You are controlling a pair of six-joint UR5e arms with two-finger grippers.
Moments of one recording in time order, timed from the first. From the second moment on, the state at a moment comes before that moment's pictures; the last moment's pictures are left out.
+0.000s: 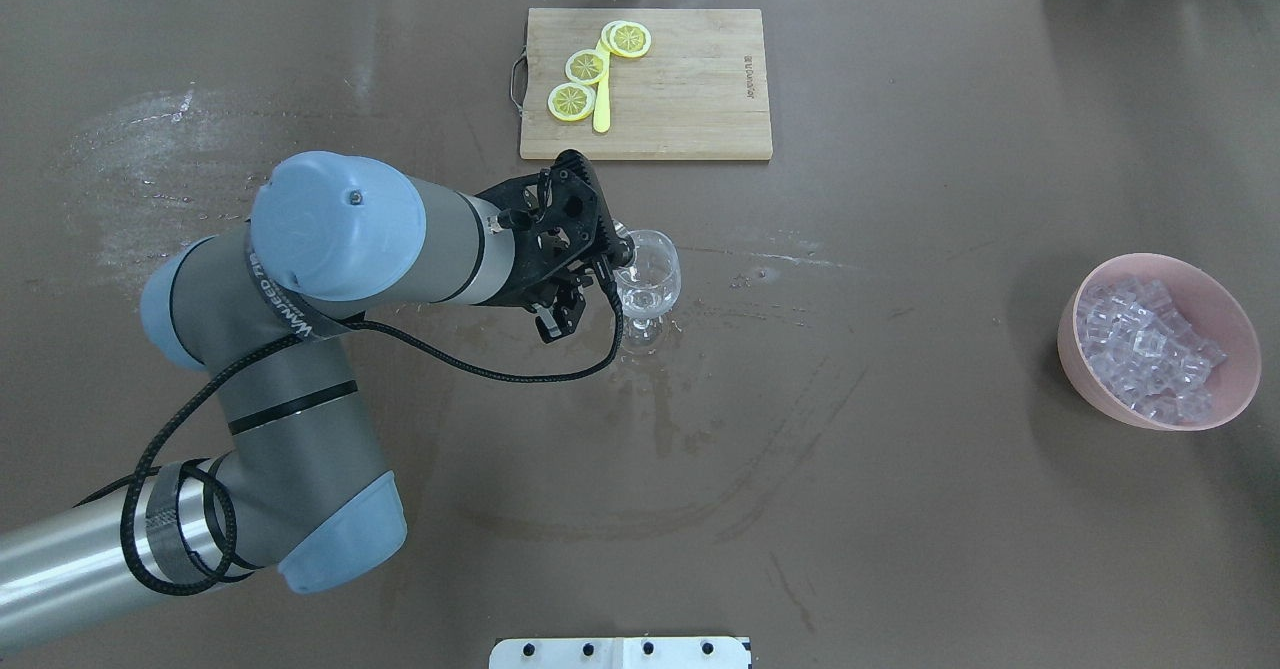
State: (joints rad) left arm -0.52 -2.23 -1.86 -1.77 -1.71 0.01; right arm 1.45 -1.61 1.66 -1.25 2.29 0.04
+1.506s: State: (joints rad) left arm -0.52 -2.30 -1.86 -1.57 -1.66 0.06; right arm 1.45 -1.61 1.65 -1.25 2.30 0.04
